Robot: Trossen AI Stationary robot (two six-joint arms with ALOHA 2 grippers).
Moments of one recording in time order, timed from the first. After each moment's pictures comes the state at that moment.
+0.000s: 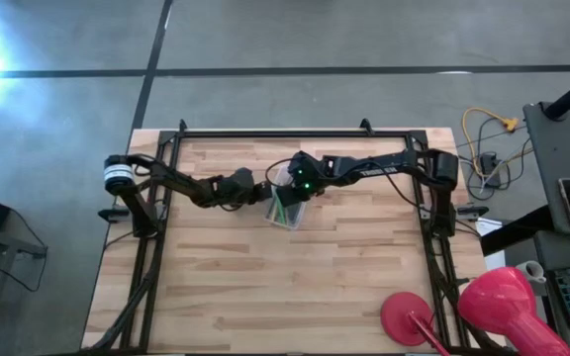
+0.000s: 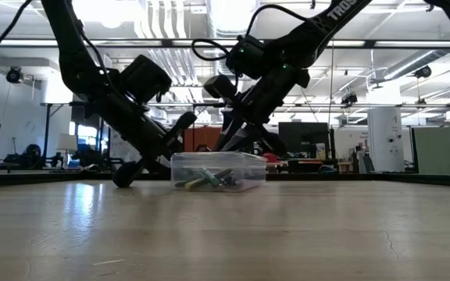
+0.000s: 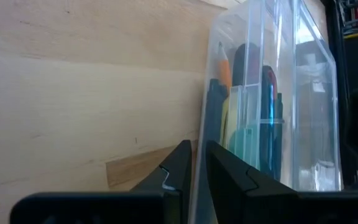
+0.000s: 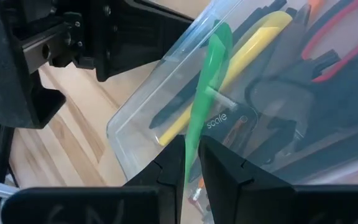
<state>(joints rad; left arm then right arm) 0.25 1.72 0.57 0.48 -0.13 -1.28 -0.26 1.96 1.25 -0.21 -0.26 0.91</state>
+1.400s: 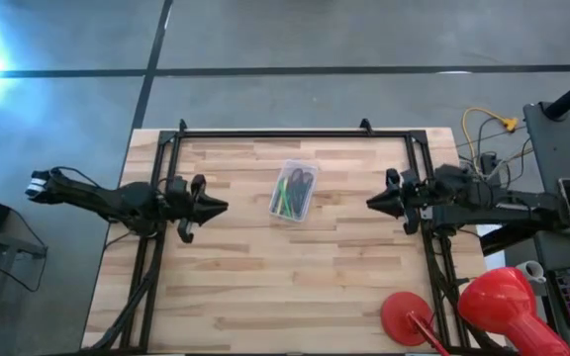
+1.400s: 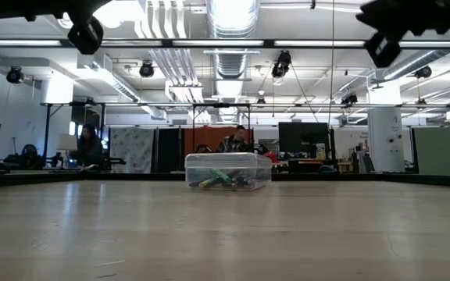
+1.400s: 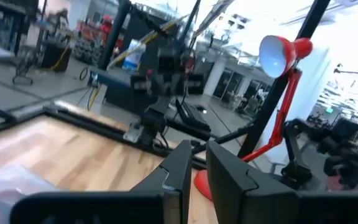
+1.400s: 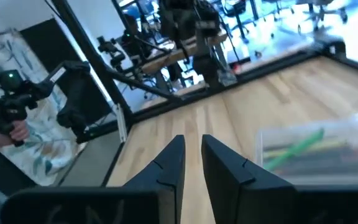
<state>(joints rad) -0.21 0.54 0.36 0.36 -0.22 -0.37 -0.12 0.46 0.44 -0.06 -0.26 0.41</state>
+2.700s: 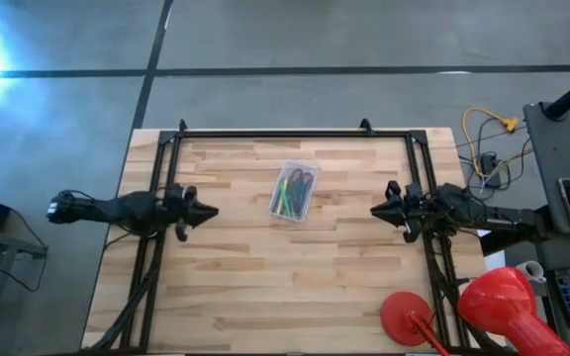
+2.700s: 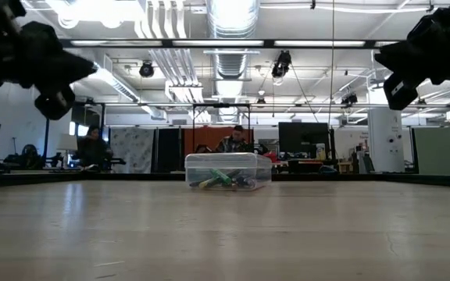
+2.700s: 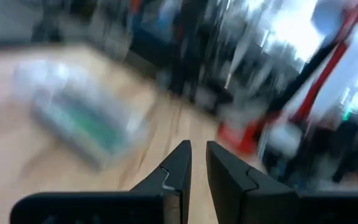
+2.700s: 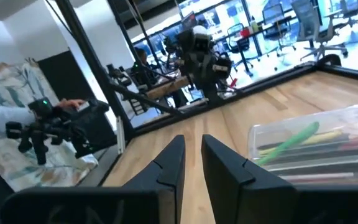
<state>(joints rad) -0.14 0.00 0.06 -0.11 -0.18 -0.56 -0.11 0.00 0.01 0.09 -0.21 0.45</state>
